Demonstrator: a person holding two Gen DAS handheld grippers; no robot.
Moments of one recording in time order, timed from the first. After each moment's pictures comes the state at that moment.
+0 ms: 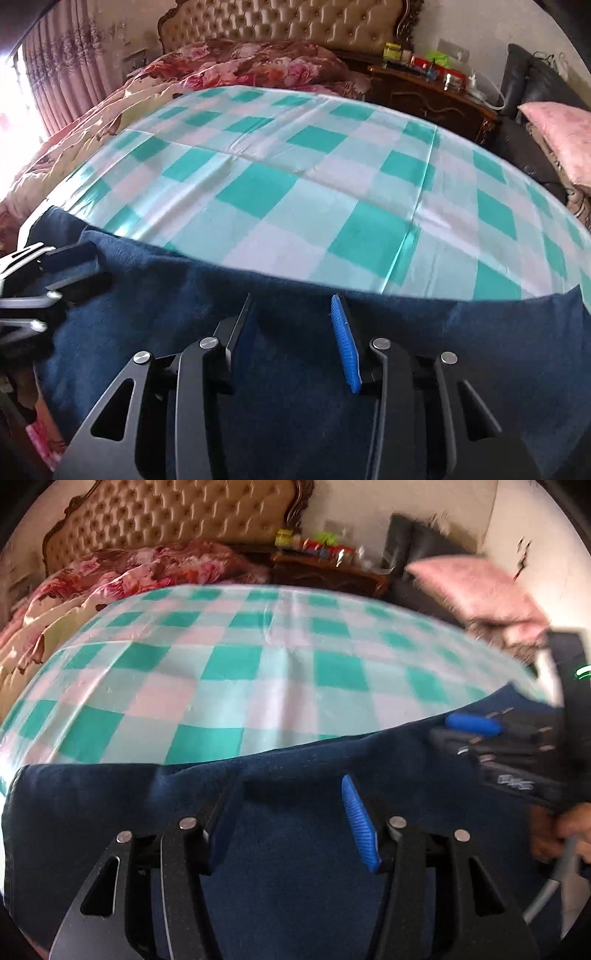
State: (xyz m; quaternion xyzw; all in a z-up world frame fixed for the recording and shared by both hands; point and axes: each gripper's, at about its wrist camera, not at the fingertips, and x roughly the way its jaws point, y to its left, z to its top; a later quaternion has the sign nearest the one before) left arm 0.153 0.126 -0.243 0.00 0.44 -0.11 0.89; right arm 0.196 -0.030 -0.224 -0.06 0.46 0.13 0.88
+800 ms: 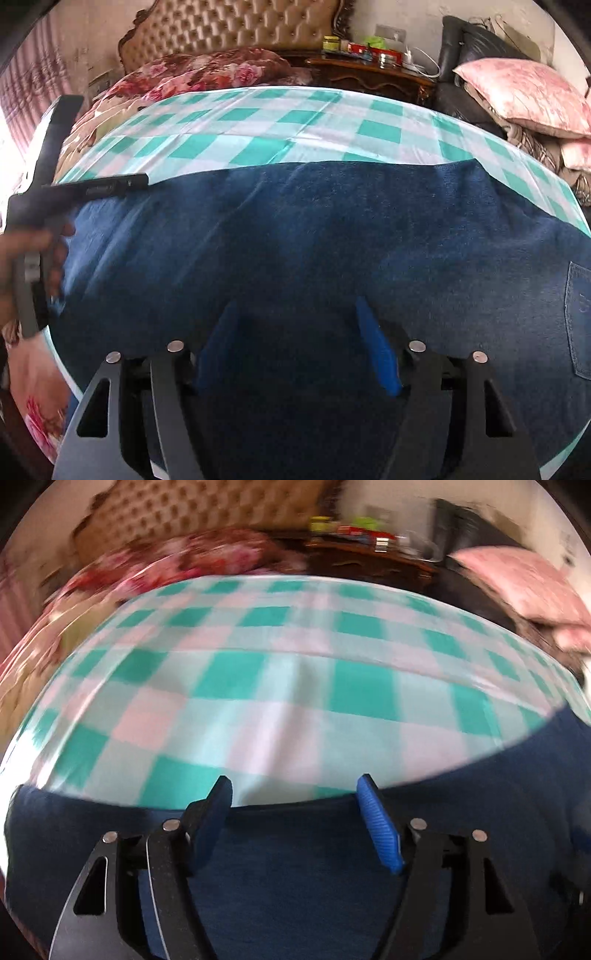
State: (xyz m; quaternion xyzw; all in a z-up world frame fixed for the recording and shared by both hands) left arm 0.203 0.093 -0.237 0.01 0.46 -0.01 0.89; right arm 0.093 -0.132 -0.220 -0.02 0.46 0.06 0.89
